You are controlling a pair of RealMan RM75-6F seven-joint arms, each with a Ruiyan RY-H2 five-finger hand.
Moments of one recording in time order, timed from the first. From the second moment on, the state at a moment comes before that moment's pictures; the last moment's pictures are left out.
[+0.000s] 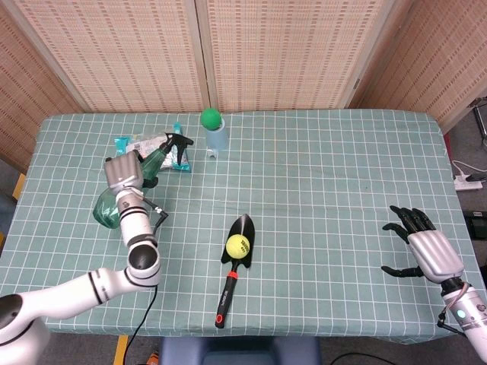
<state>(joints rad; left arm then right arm) -0.90 -1.66 -0.85 -1.52 0.25 1.38 1.16 0.27 -0.98 -0.01 -1.62 -1.54 1.21 0.09</state>
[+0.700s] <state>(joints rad) -0.53 -1.48 -0.79 -1.55 0.77 1.25 0.04 0.25 -1.07 0.05 -1.63 -1.40 1.26 -0.14</state>
